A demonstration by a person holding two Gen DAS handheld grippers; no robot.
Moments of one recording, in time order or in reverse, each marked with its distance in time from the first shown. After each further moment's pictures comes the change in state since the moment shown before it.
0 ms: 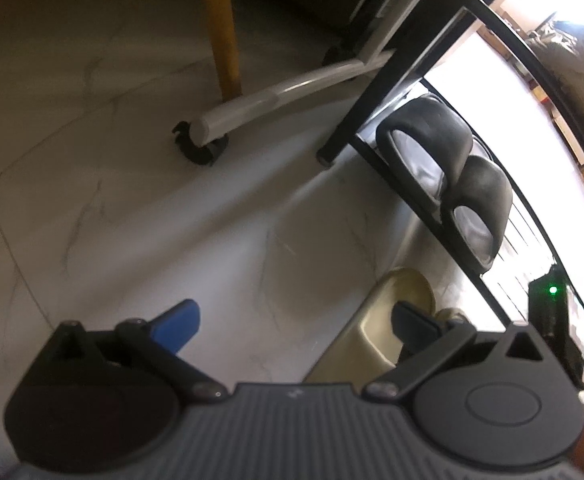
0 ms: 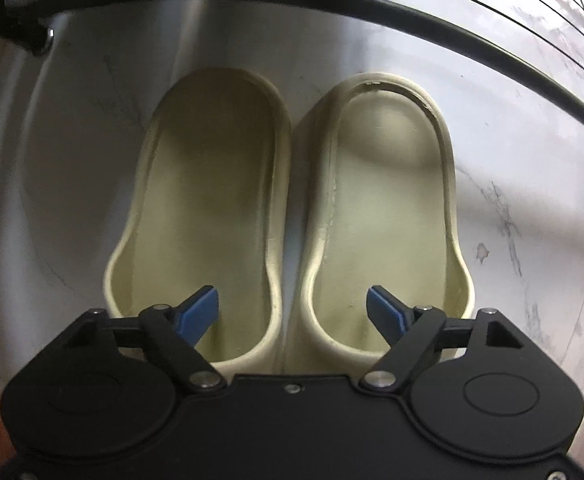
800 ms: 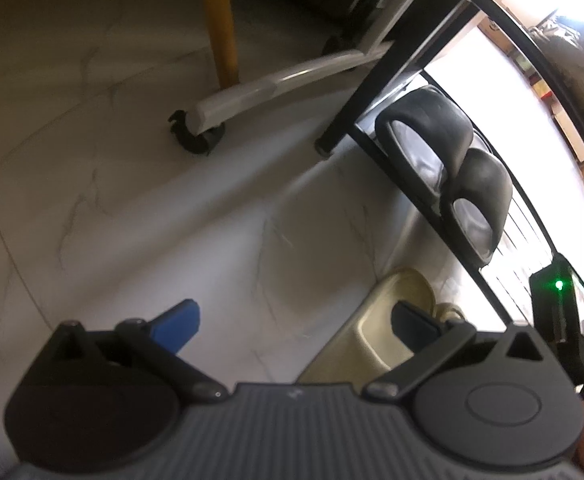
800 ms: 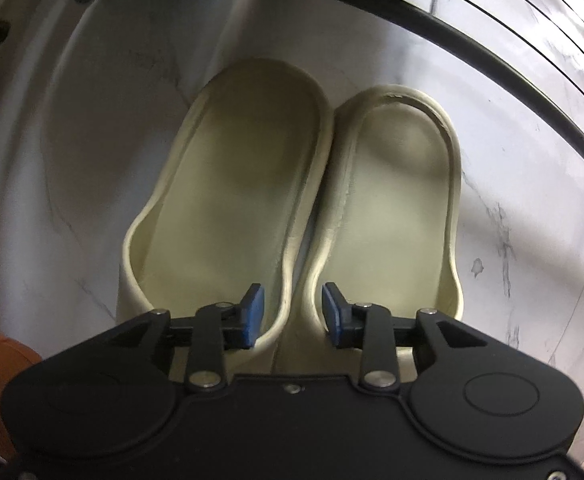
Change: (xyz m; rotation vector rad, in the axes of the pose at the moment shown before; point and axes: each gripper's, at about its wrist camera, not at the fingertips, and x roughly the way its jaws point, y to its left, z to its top) left arm 0.007 0.001 0.001 0.020 0.034 -0.015; right arm -0.011 0.004 -0.008 -0.162 0.037 -0.032
